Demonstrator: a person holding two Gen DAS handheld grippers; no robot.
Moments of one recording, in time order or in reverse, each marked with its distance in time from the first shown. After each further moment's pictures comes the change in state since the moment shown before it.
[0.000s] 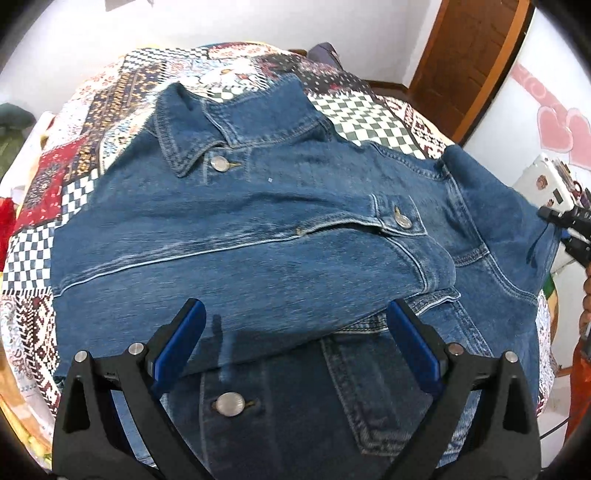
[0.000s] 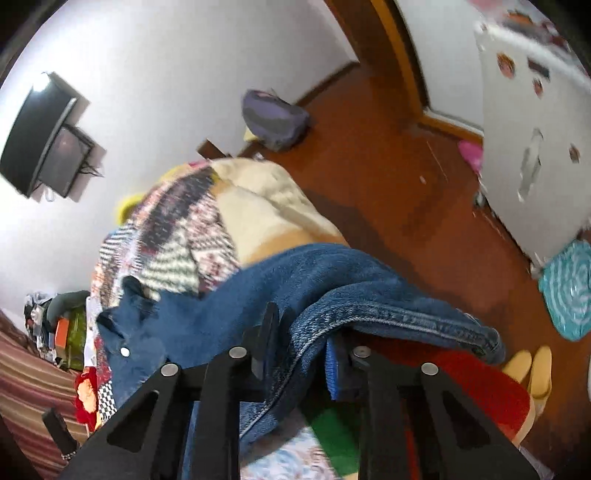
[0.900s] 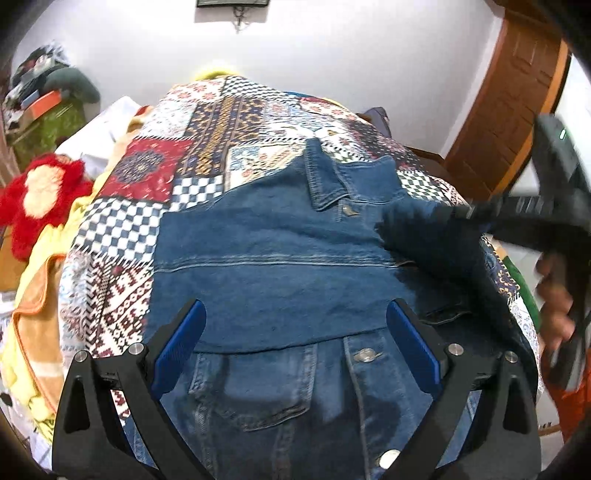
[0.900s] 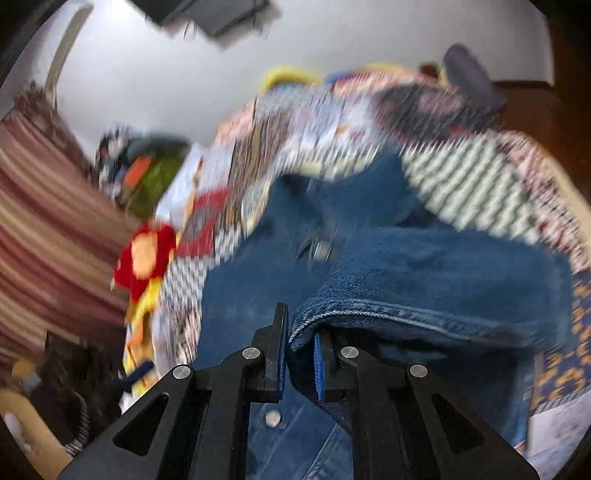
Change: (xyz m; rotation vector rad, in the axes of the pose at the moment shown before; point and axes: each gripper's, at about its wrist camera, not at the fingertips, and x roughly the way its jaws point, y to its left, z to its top) left arm -0.097 0.106 -0.042 -0.210 -0.203 0.064; right arm 0.088 0.307 -0.123 -0.530 0.363 0.311
